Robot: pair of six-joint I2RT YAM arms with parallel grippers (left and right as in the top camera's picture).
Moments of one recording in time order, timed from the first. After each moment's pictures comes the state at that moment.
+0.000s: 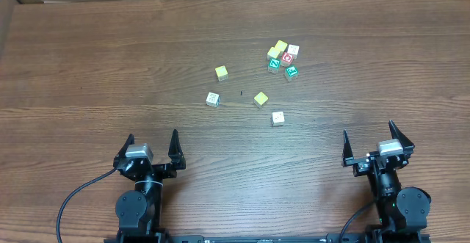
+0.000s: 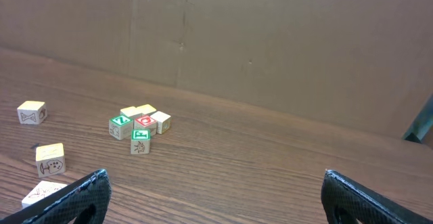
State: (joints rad) left arm -0.02 0.01 0.01 -0.08 -0.06 -0.15; right arm 0.02 0.01 0.02 -0.03 -0.12 -0.19
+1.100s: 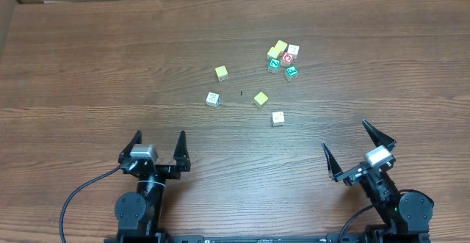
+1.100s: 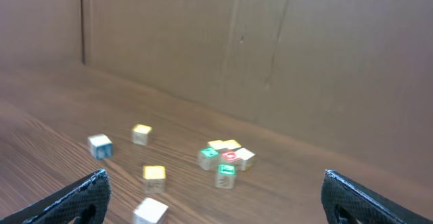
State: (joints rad) left arm -0.02 0.01 0.01 -0.04 0.06 -0.15; right arm 0.02 0.01 0.02 0.07 -0.47 -0.13
